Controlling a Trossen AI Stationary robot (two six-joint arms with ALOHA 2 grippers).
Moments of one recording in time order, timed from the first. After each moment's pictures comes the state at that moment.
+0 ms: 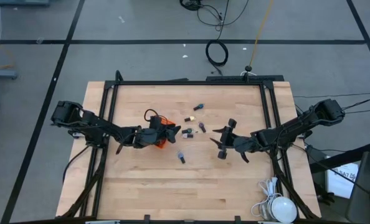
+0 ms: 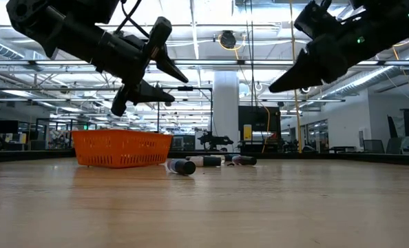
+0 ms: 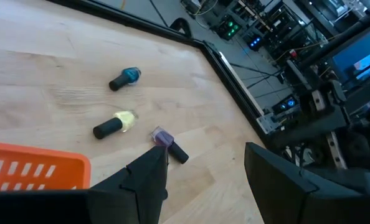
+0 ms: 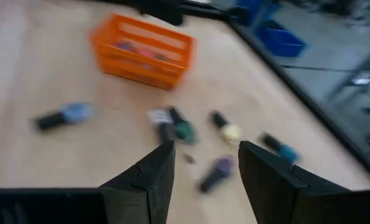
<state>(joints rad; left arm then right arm) -0.15 1.53 0.59 0.61 -0.65 -1.00 0.30 1.27 0.50 0.28 0.65 0.09</state>
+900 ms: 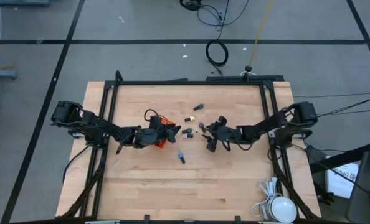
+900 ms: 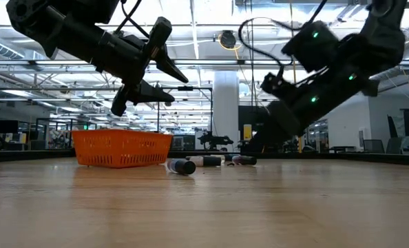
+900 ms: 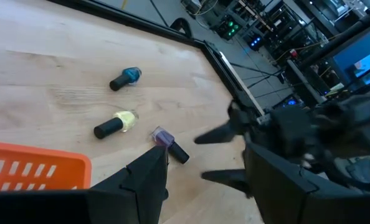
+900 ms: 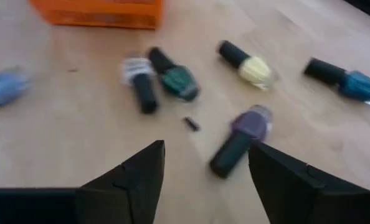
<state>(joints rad) -0.15 1.53 0.59 0.61 -0.65 -1.00 0.04 1.67 0.50 0.55 0.39 0.25</state>
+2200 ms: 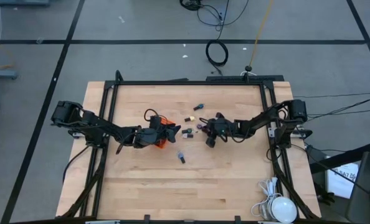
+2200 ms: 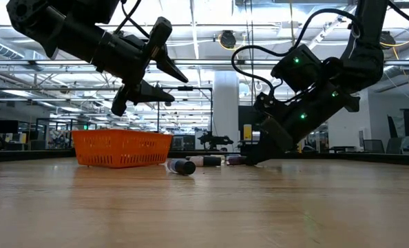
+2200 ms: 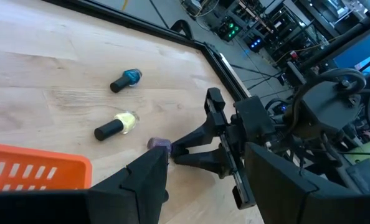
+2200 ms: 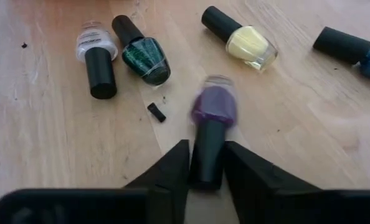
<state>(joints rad) -0.15 1.53 0.59 0.61 -0.65 -1.00 -0.12 1.77 0.51 0.59 0.20 0.15</state>
